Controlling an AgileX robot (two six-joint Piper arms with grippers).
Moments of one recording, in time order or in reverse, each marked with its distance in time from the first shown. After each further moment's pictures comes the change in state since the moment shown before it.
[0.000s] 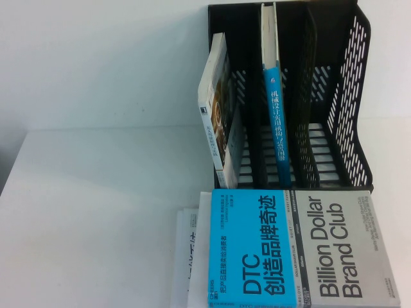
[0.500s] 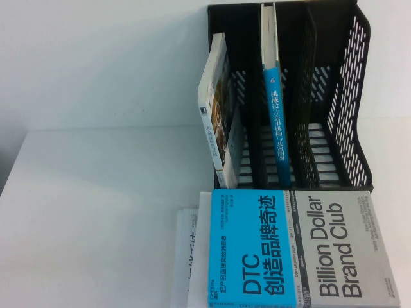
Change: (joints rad) right arm 0.000 0.000 0.030 -0.080 0.002 0.013; left arm 0.000 -0.001 0.178 -0.205 -0.337 0.394
